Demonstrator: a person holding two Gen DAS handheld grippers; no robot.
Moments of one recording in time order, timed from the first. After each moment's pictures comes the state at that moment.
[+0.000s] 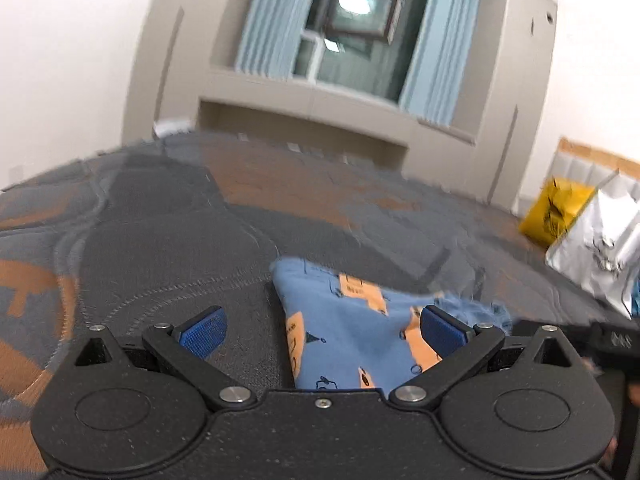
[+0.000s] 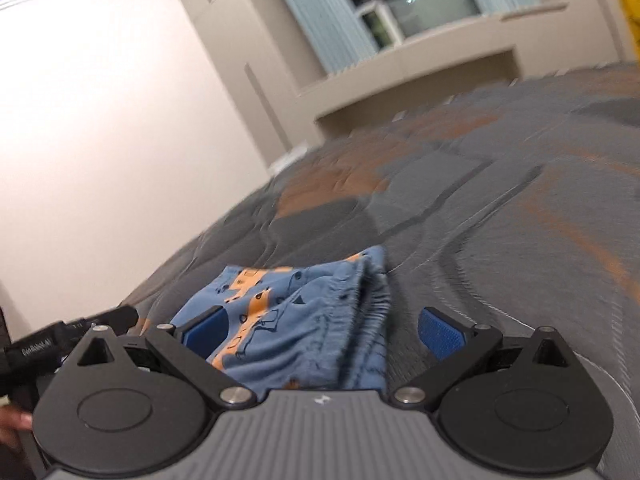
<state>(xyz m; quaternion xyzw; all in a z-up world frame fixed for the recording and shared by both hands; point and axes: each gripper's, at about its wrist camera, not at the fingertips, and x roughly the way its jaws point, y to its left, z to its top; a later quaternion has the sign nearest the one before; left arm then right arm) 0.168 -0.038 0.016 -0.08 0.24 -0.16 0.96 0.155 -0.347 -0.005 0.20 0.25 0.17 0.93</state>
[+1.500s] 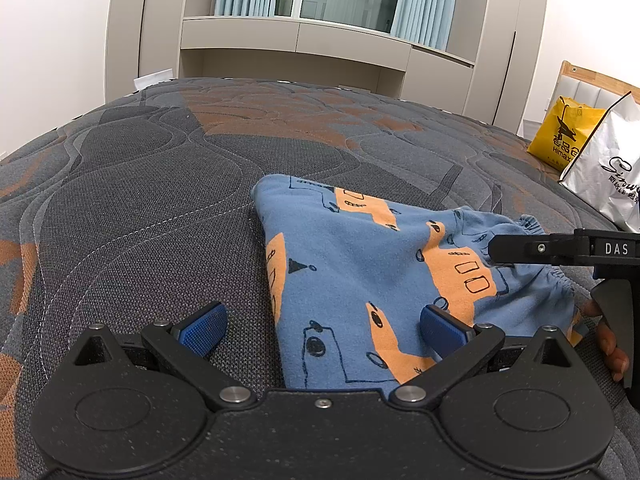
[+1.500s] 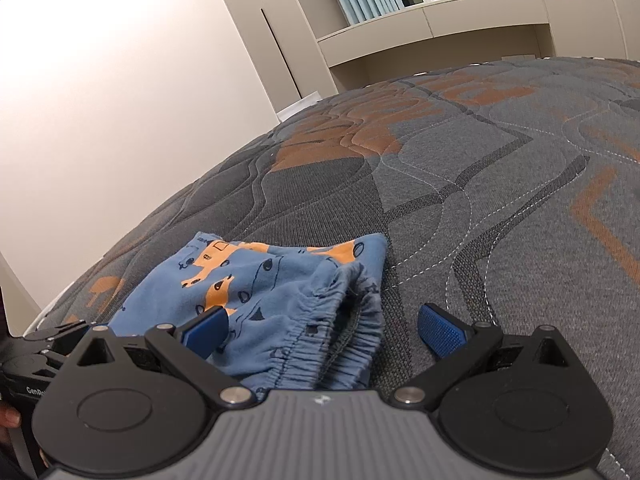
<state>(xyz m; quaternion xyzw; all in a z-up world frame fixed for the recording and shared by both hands) 0.197 -0.066 -0.026 -0.02 0.31 -0.17 0.94 0.216 -0.339 -0.018 0.15 0.30 0.19 0.92</state>
